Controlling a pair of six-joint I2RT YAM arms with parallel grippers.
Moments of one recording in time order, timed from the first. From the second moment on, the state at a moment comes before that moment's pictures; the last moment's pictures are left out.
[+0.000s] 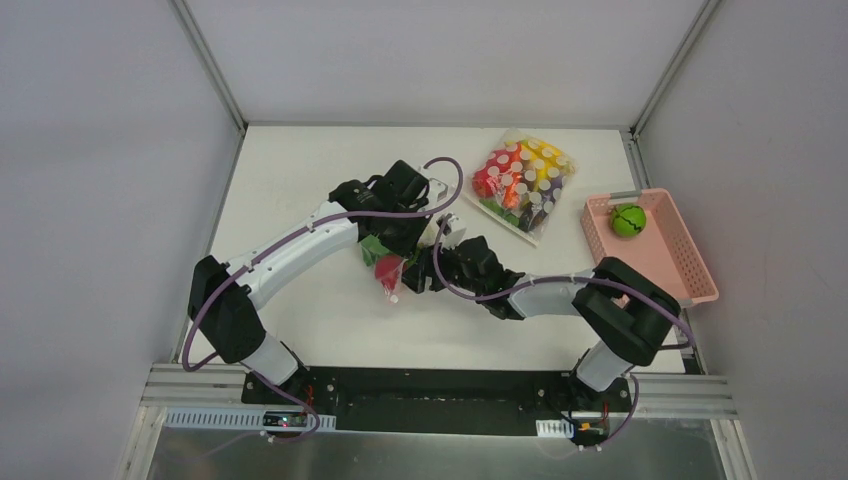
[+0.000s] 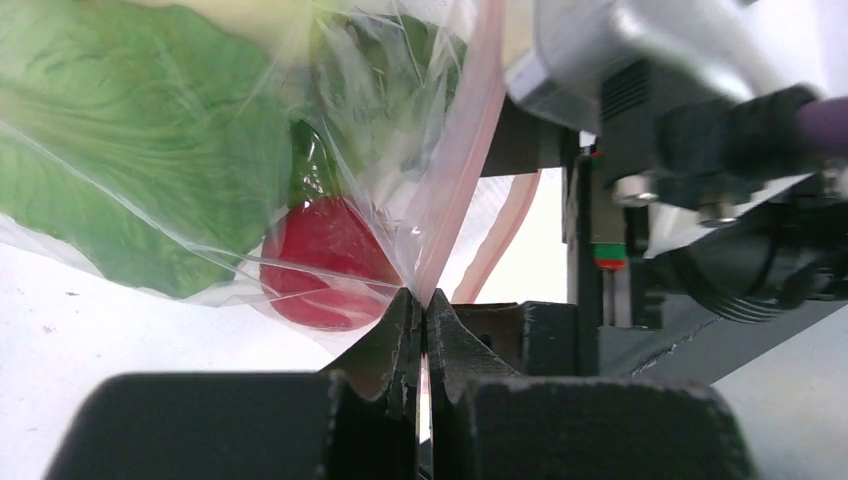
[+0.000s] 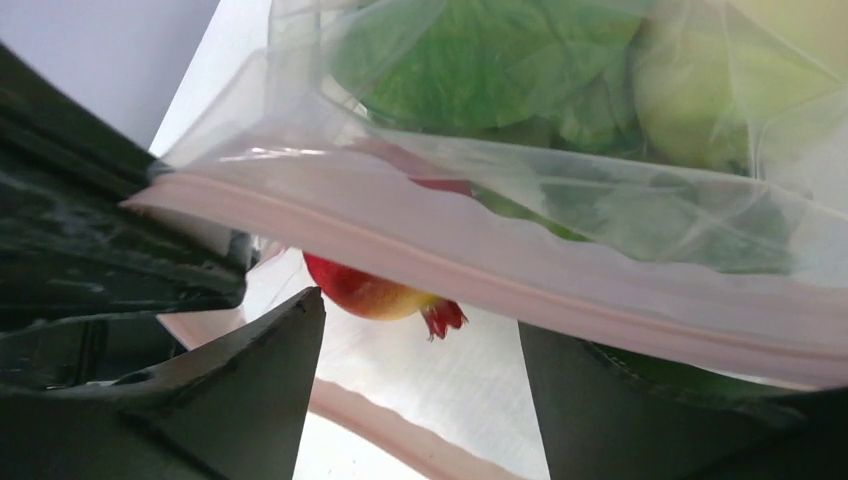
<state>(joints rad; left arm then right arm) -0.76 1.55 1.41 -0.89 0.05 -0.16 0.92 1.60 0.63 0.61 -0.11 0.65</state>
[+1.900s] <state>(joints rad) -0.75 1.54 1.42 -0.94 0.01 -0.14 0.93 1.19 0.47 0.49 -0.10 0.39</state>
